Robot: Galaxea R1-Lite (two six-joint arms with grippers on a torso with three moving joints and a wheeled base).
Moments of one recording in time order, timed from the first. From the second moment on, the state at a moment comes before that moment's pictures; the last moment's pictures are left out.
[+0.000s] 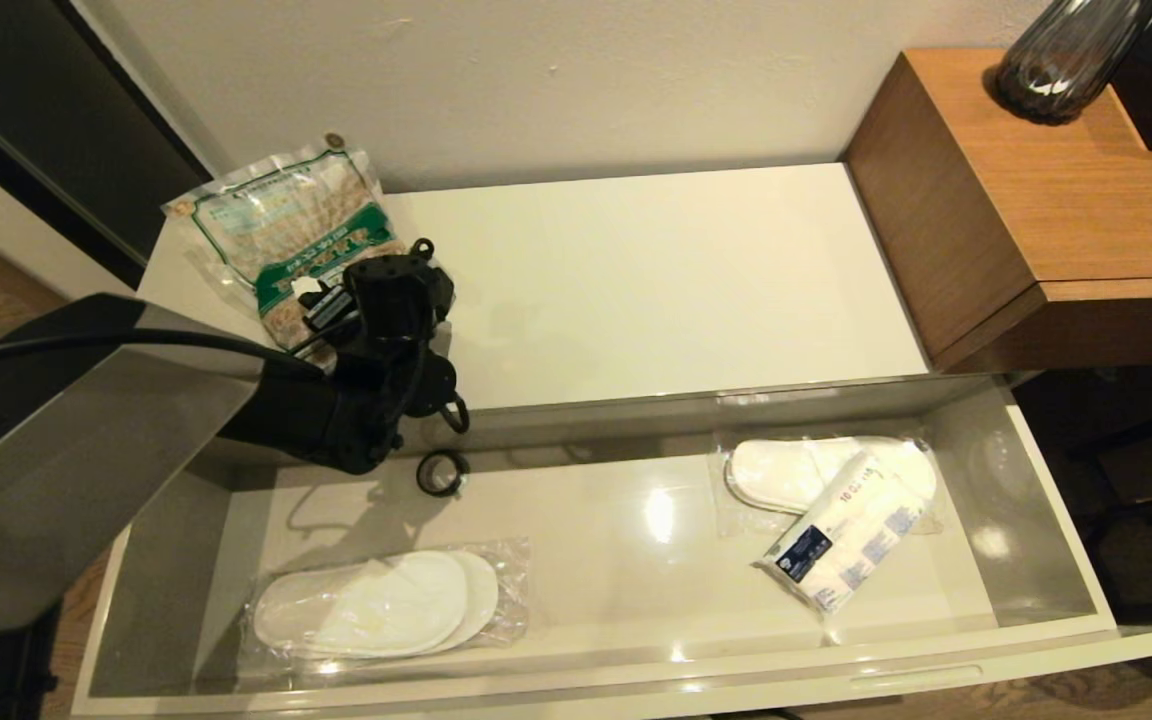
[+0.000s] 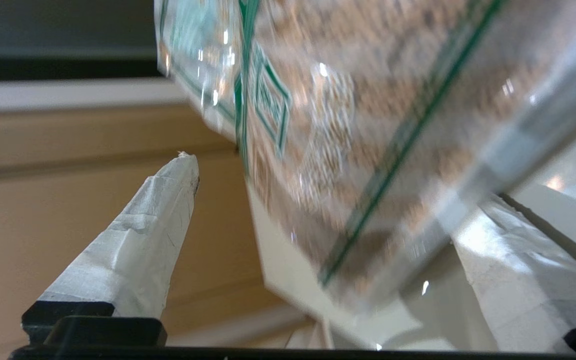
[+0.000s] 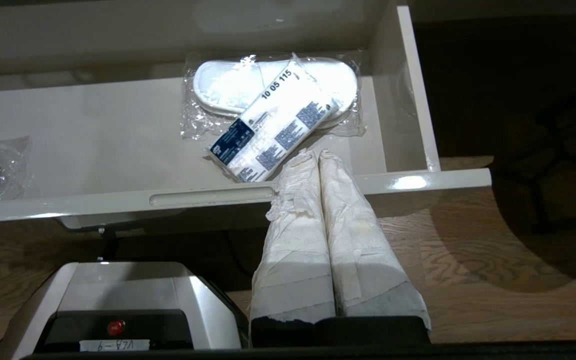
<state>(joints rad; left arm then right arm) -0.36 2.22 -1.38 -0.84 1.07 1.02 -0.01 0.00 0.00 0.03 0.01 -0.05</state>
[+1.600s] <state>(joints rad) -0.28 2.30 -1.19 -1.24 0.77 1.27 -0.01 0.00 0.00 0.03 0.01 -0.05</state>
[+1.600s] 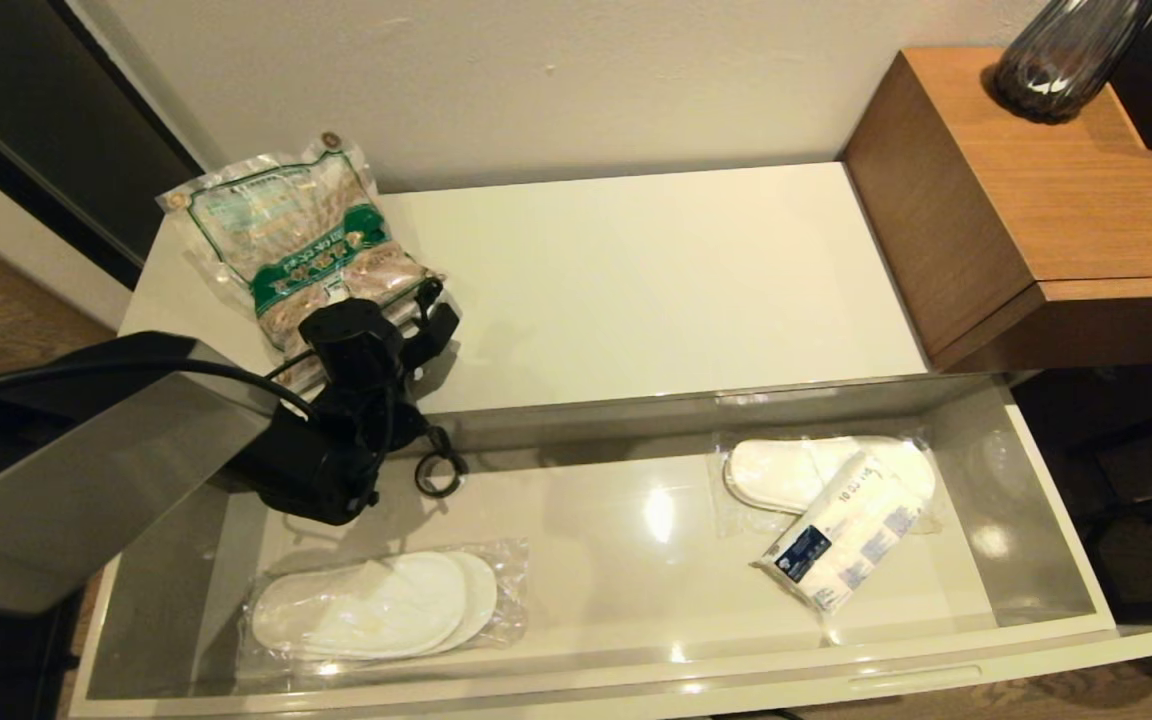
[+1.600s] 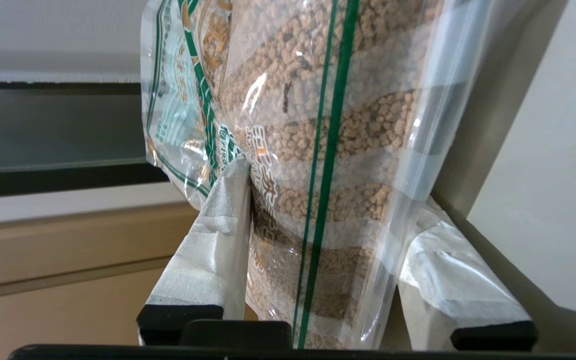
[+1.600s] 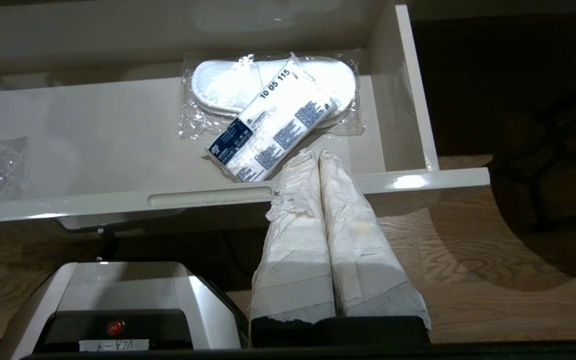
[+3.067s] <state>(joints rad) -0.57 1.44 -1.14 0.11 0.85 0.41 -0.01 0.00 0.00 0.03 0.01 -0.05</state>
